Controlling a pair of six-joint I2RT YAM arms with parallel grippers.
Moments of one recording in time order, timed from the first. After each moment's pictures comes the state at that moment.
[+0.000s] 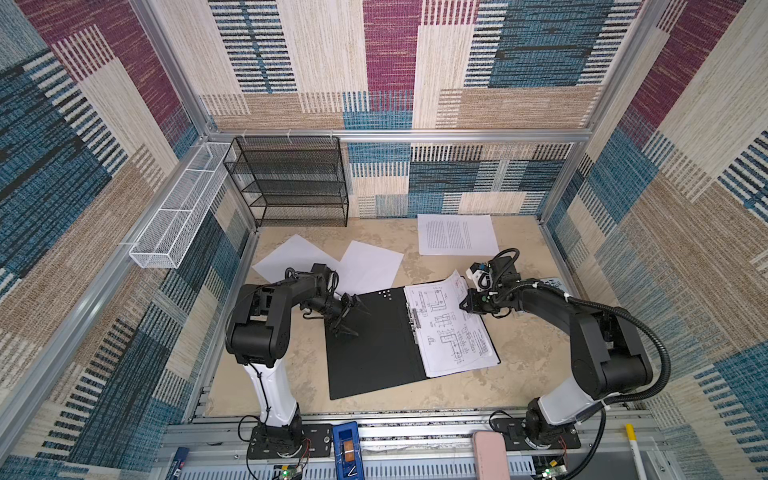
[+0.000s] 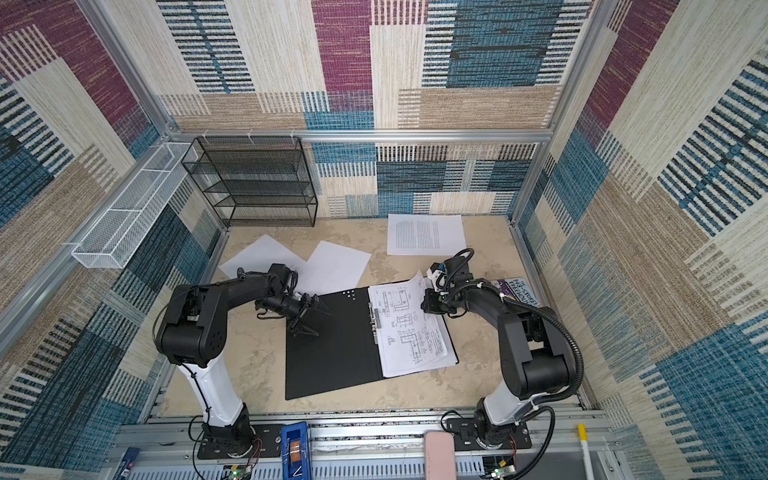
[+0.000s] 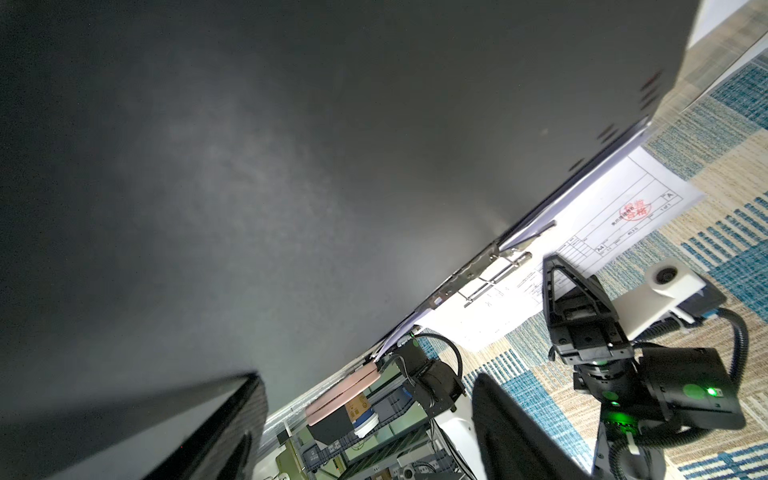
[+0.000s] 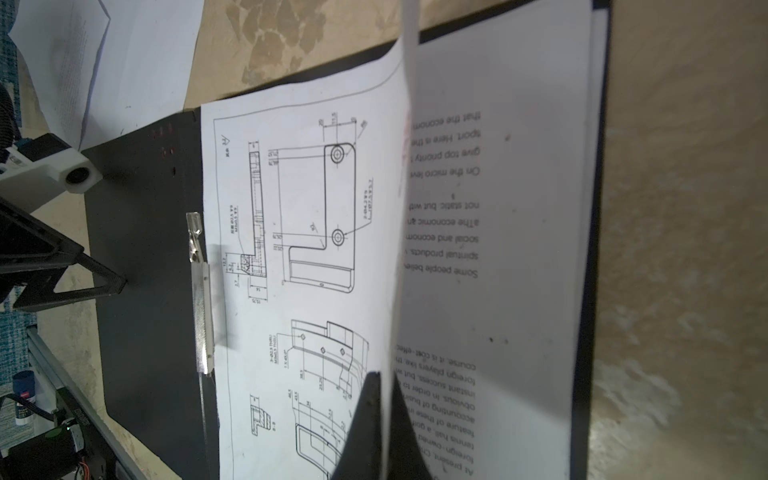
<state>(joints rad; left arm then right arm) -0.13 1.93 1.10 -0.76 0.83 -0.71 0.17 1.60 0.90 -0.42 -0.46 0.19</state>
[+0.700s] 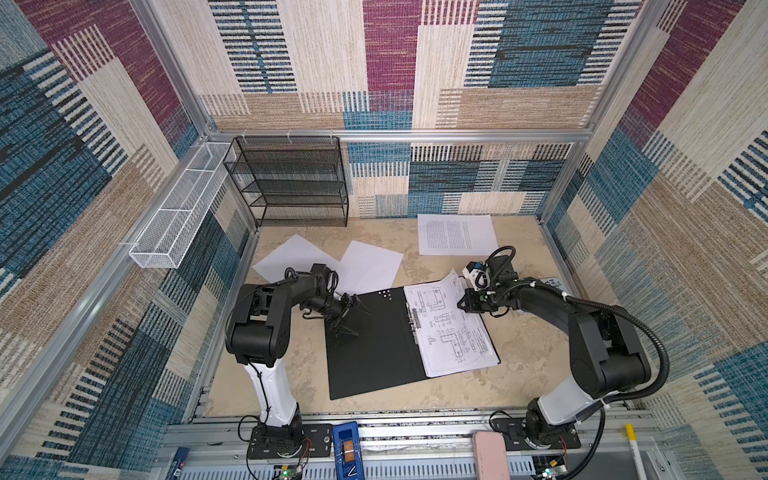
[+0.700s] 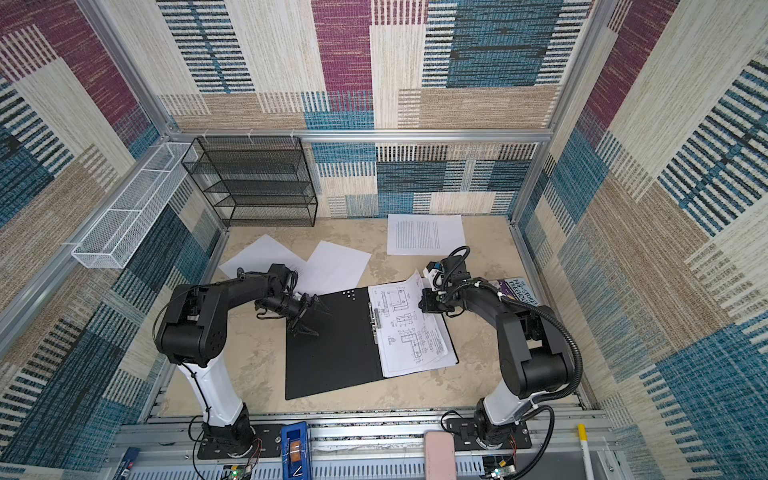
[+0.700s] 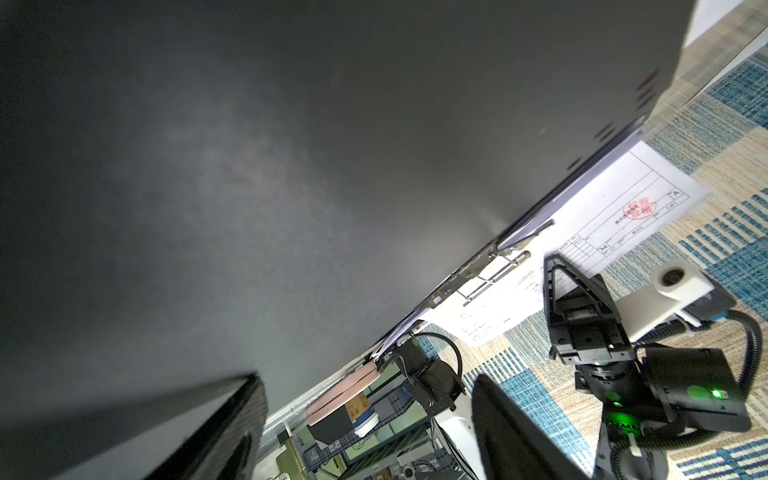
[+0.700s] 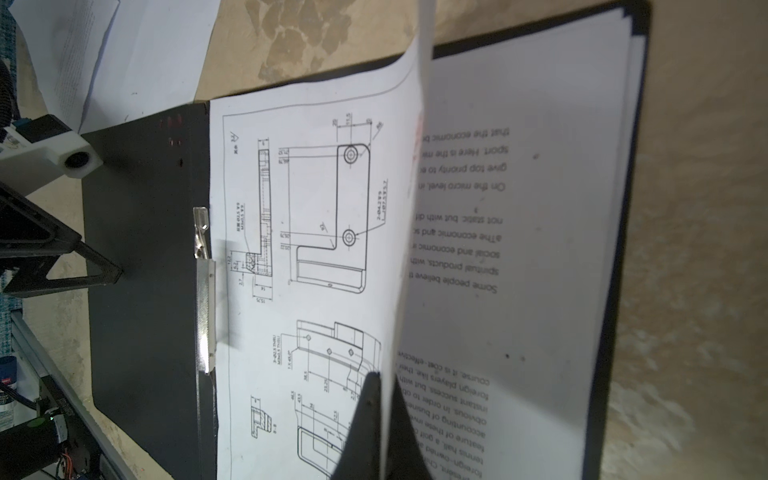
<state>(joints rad) -0.13 1.94 1.10 -0.77 0.84 -0.71 0.19 1.61 0.92 -0.42 -0.46 0.15</state>
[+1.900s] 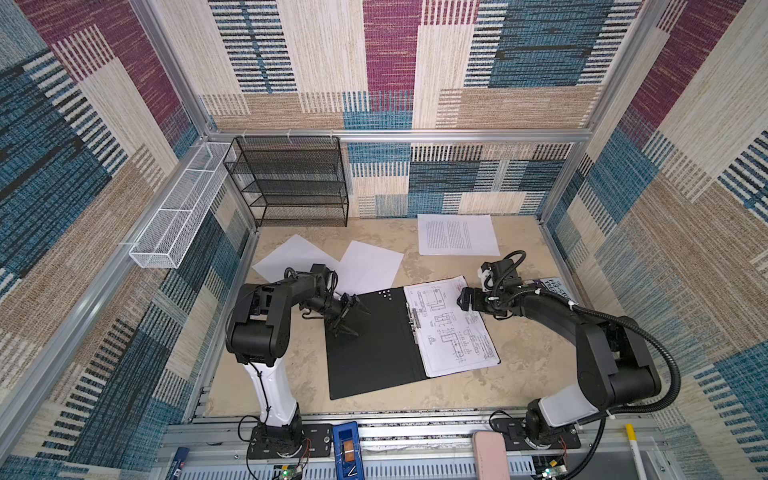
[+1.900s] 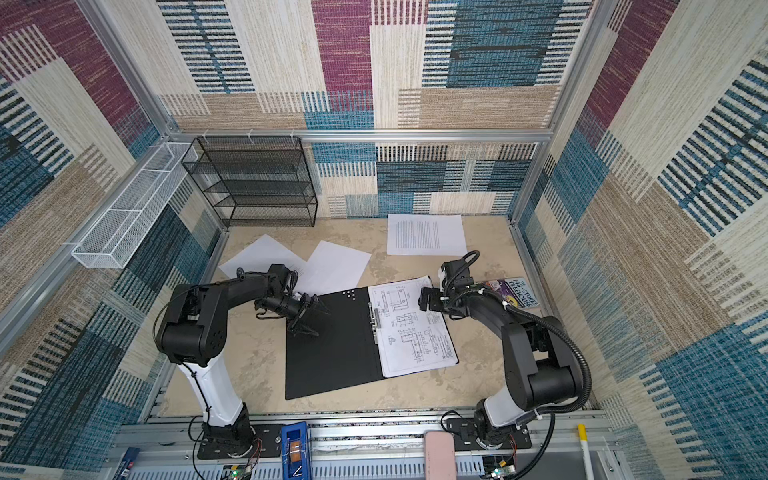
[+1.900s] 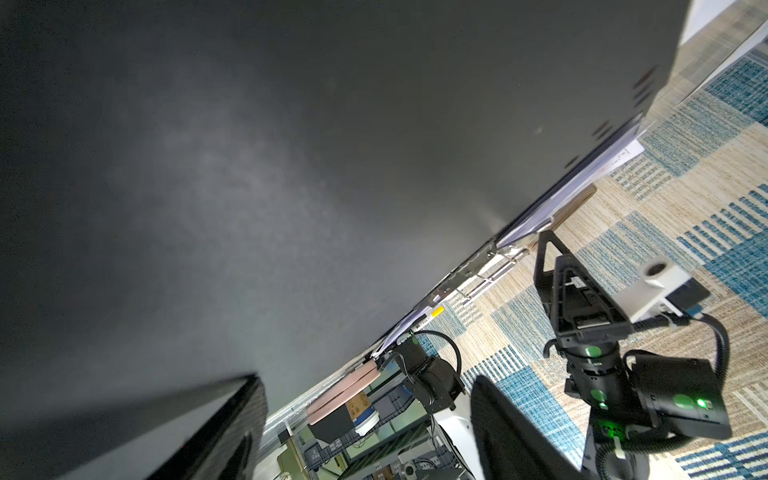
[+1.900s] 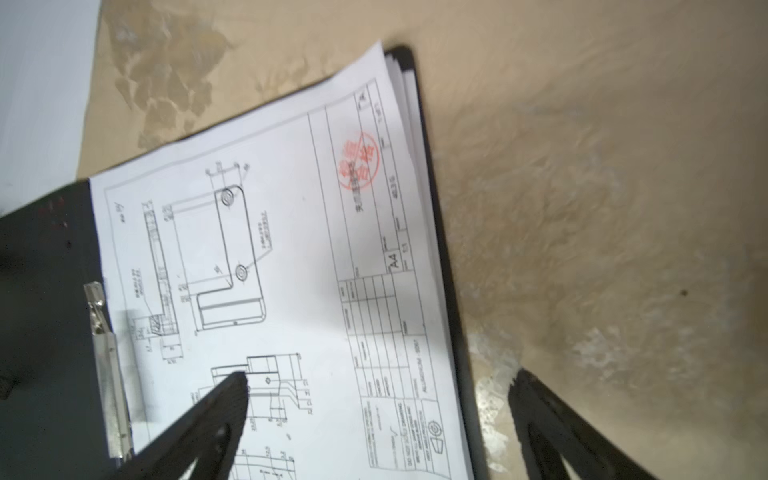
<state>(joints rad) -0.13 1.94 1.10 -0.77 0.85 -0.70 0.19 1.53 0.86 -0.37 -0.20 0.32</state>
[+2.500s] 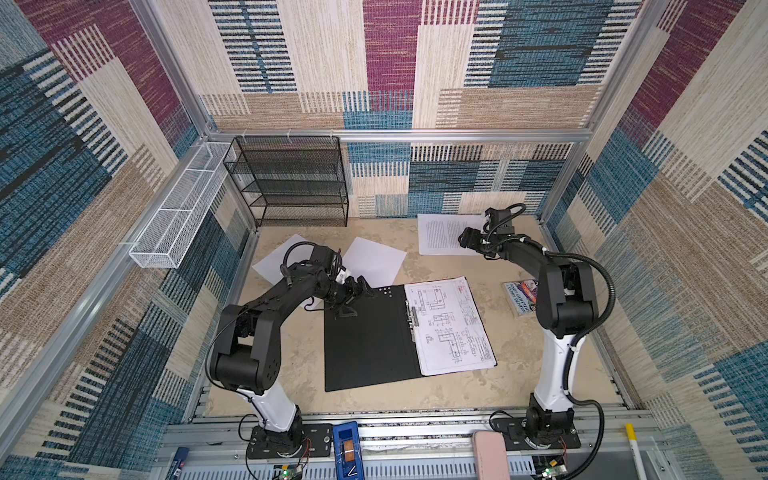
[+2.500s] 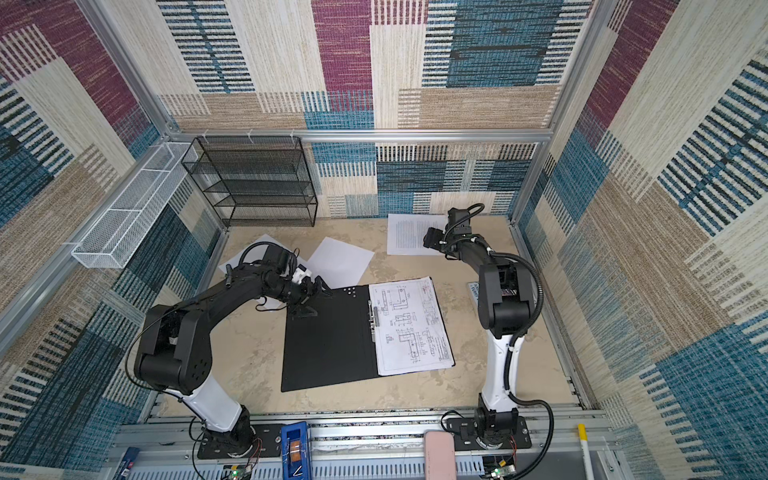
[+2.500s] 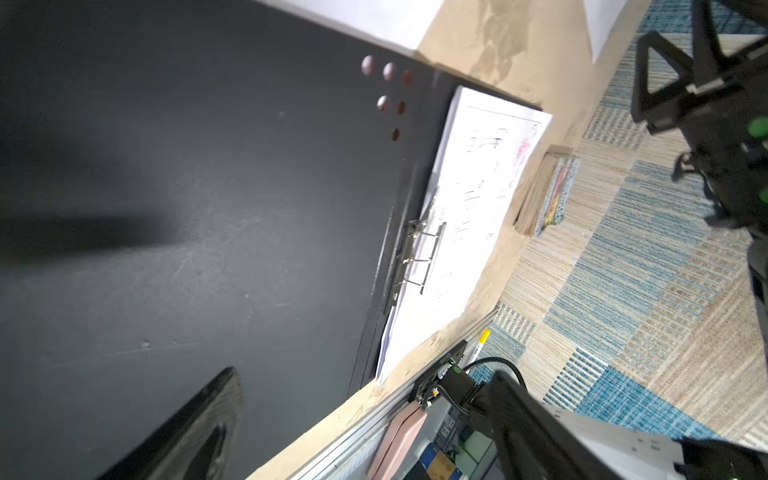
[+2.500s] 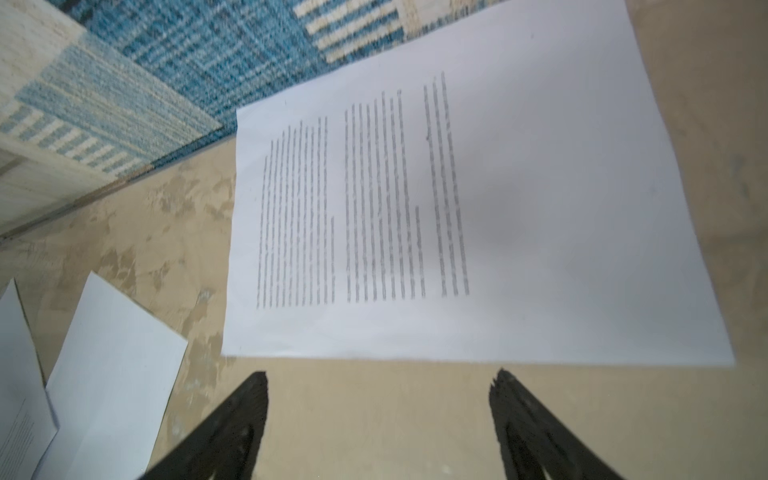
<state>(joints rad) -0.20 1.68 1.15 -0.70 0.71 -0.59 0.06 2.14 1.63 -0.26 -0.20 0.37</state>
